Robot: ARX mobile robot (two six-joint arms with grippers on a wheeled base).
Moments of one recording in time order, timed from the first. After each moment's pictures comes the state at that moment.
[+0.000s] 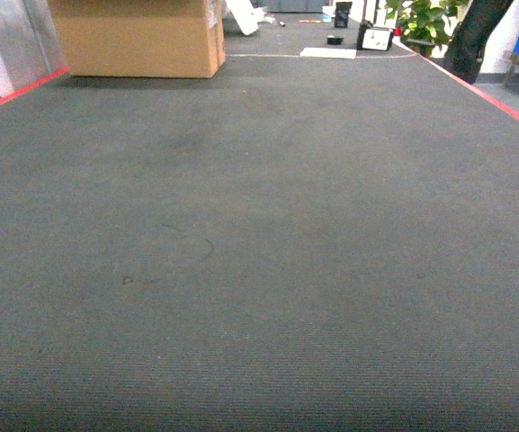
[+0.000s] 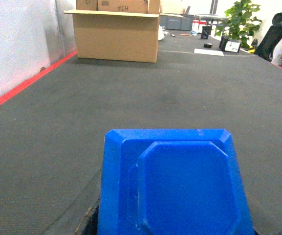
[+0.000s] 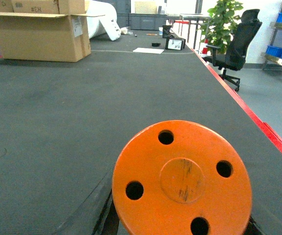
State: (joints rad) left arm 0.00 0.28 0.01 0.27 0.00 -0.01; right arm 0.00 0.27 0.01 0.27 0.00 0.00
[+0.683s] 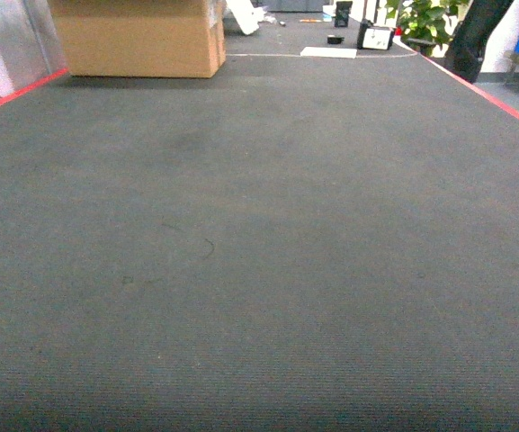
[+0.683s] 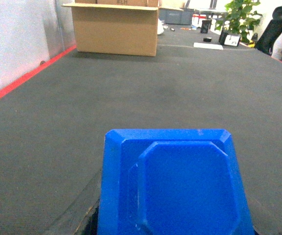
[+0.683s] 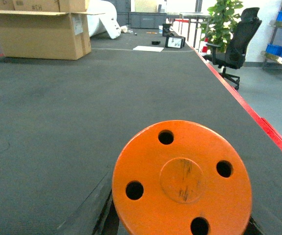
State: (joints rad) left arm 0.00 0.01 0.02 -0.01 0.00 -0.01; right arm 0.00 0.00 0.01 0.00 0.00 0.00
